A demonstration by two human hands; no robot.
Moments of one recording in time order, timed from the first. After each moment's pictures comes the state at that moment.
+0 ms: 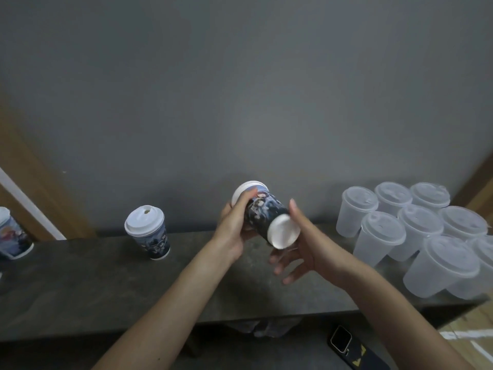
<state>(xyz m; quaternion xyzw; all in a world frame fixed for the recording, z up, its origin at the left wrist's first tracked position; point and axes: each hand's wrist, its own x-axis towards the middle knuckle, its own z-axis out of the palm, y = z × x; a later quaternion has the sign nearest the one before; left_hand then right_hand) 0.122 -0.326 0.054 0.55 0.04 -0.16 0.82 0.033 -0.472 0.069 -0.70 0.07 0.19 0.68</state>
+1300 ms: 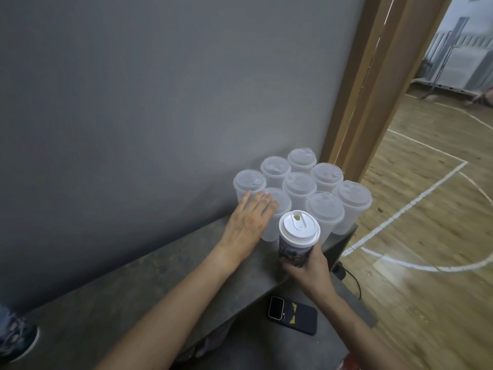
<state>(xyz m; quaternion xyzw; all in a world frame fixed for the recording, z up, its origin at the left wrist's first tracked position) 0.121 -0.530 -0.031 0.74 -0.60 0.29 0.09 -0.058 -0.615 -0.086 -0.77 0.36 -0.26 0.46</state>
